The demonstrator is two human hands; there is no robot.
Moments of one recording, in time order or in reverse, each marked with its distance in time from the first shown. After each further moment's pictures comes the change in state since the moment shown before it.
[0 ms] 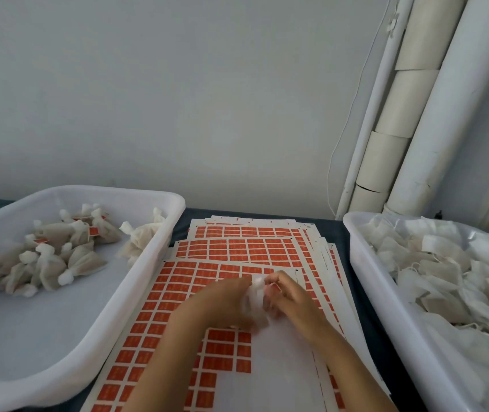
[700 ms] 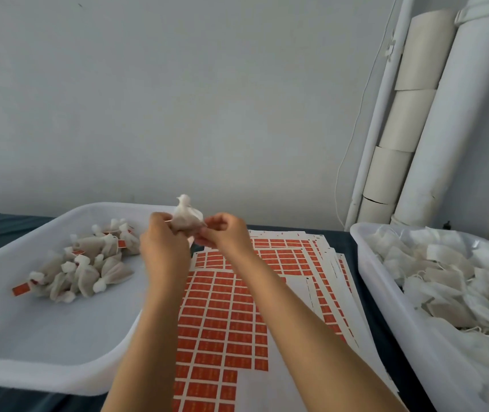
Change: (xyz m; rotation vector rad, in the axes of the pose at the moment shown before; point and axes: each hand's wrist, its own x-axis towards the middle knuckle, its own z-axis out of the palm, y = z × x) left_hand -0.054 -0.022 -0.089 -0.500 1.205 -0.417; right_hand 0.083 -0.144 0.067 0.385 0.026 -0.048
